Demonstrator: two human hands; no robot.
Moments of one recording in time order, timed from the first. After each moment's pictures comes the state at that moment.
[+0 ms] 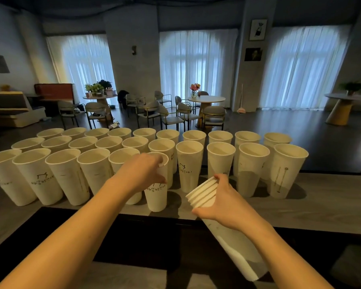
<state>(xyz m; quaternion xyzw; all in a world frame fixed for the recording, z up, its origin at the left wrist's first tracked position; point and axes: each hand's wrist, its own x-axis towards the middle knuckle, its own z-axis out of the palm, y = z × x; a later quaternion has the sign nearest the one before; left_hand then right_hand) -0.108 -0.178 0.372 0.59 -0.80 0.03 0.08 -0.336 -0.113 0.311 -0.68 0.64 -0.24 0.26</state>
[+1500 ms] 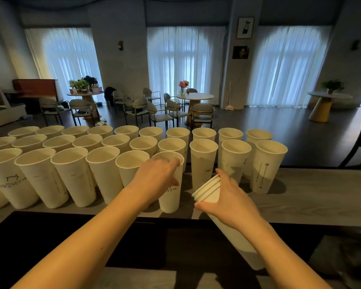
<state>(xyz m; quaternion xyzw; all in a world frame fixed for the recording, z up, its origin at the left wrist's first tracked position) -0.179 -0.178 0.342 0.47 -0.86 0.14 0.14 -0.377 -0.106 0.305 -0.66 0.70 -0.23 0.16</state>
